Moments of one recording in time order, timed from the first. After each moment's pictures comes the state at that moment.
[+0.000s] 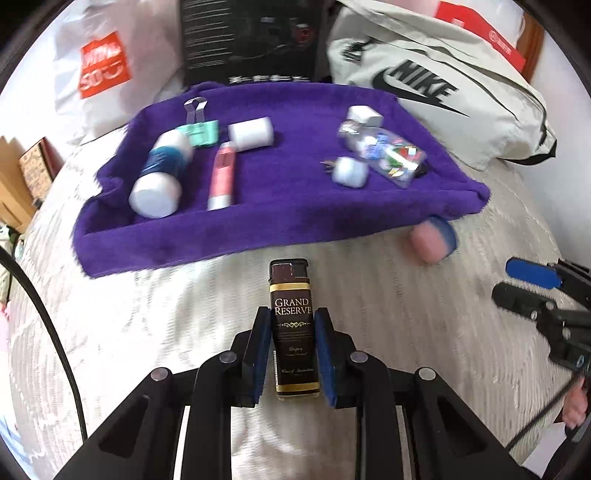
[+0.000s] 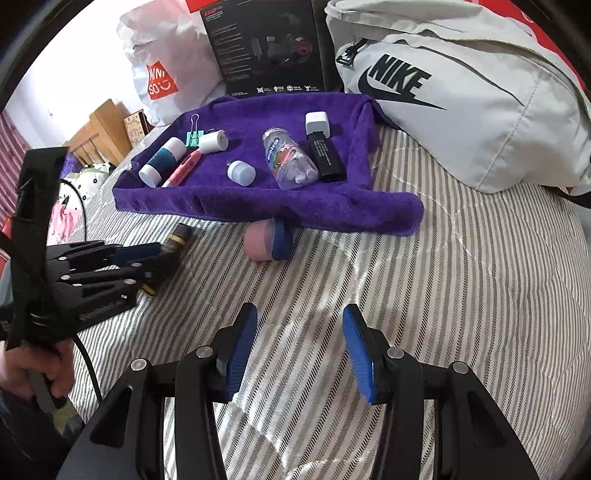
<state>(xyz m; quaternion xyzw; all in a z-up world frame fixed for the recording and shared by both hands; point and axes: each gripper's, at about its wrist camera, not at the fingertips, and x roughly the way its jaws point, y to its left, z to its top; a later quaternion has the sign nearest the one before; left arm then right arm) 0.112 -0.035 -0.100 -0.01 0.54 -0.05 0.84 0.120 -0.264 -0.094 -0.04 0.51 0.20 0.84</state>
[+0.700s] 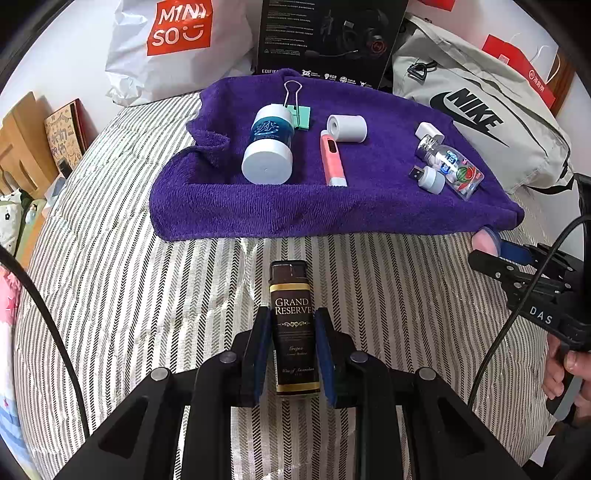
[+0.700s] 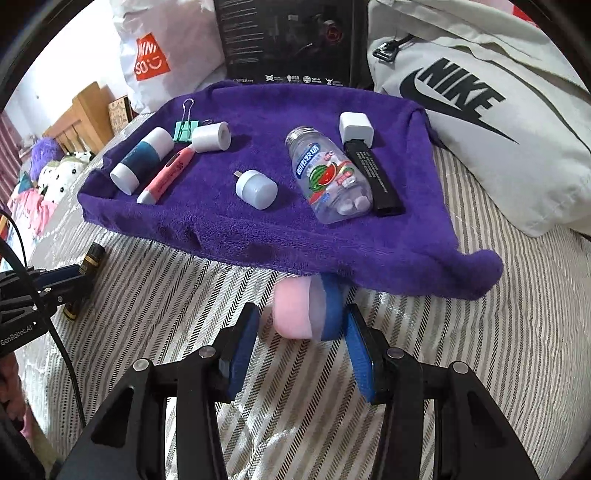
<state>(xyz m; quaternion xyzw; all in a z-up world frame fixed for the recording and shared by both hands) 0.098 0.036 -0.110 -0.05 0.54 -0.02 0.84 0.161 -0.197 -0.124 -0.09 0.50 0.18 0.84</state>
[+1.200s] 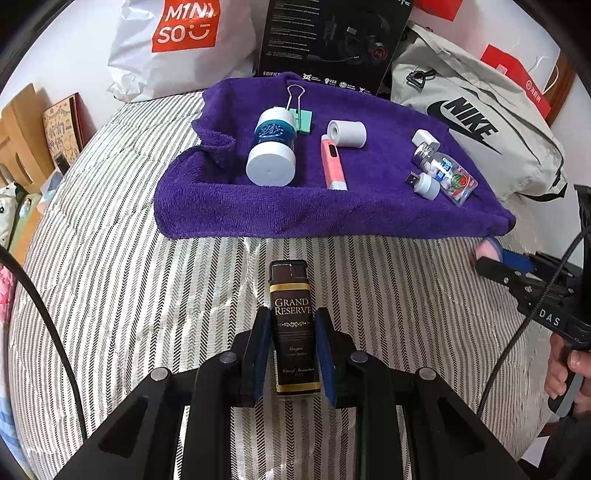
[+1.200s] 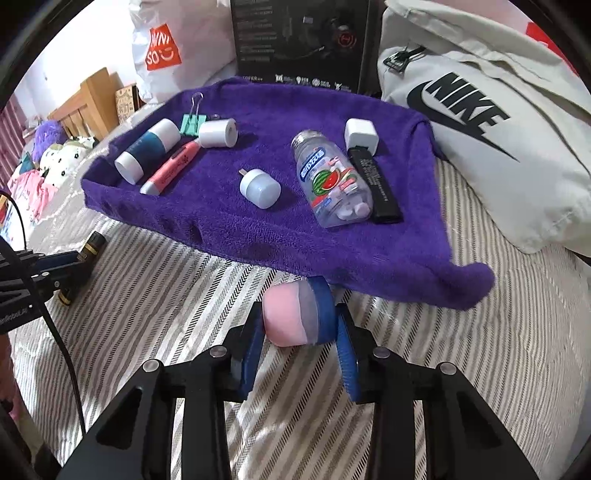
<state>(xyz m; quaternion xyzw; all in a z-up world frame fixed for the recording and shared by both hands) 0.093 0.046 -0.106 -0.08 0.53 -0.03 0.84 0.158 -0.198 -0.117 -0.11 0.49 0.19 0.84</state>
